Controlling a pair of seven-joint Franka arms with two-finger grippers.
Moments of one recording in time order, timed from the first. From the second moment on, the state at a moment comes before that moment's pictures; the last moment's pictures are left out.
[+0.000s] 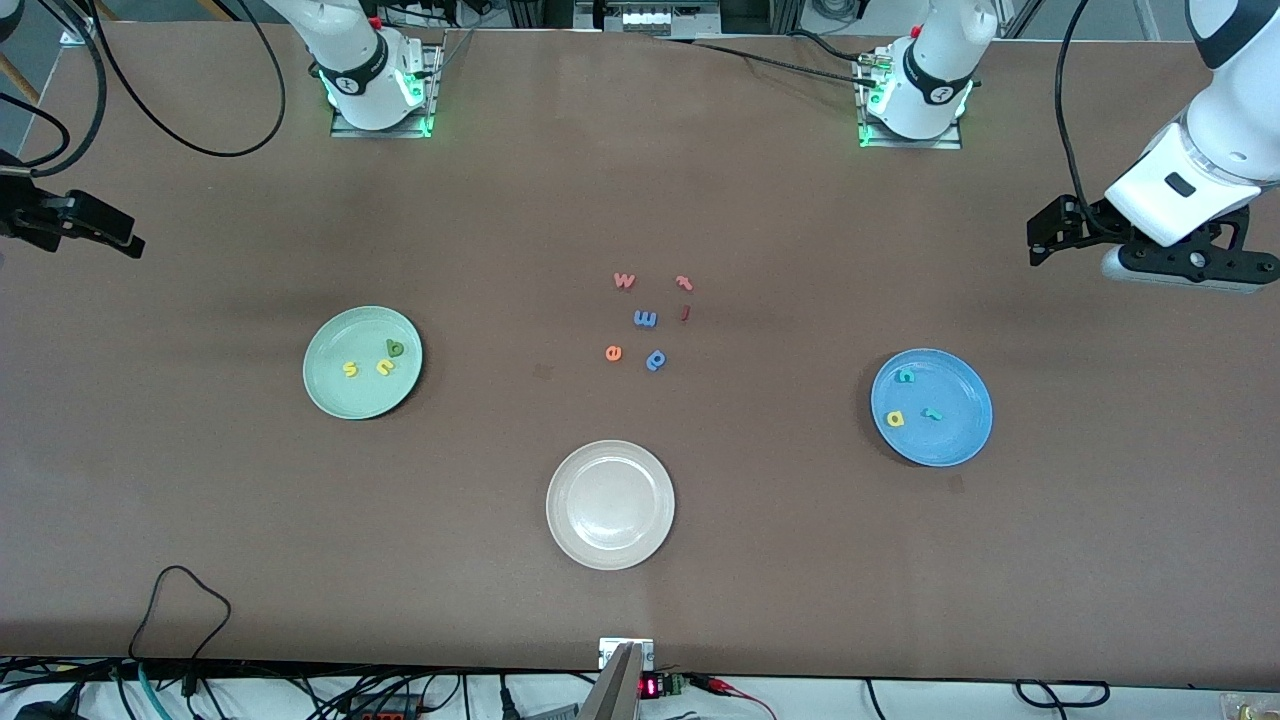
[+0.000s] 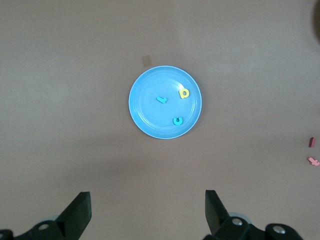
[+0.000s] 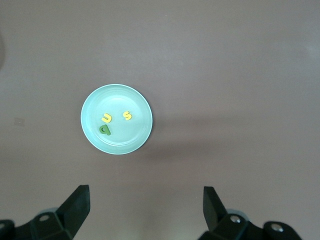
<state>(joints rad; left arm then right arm) -0.04 -0.03 -0.05 -1.72 0.04 1.67 0.02 -0.03 -0.01 -0.05 -1.67 -0.01 1.63 -0.03</state>
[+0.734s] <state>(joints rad) -0.04 -0.03 -0.05 -1.70 0.04 1.67 0.02 -0.01 0.05 -0.05 -1.63 -0.01 1.66 -0.03</state>
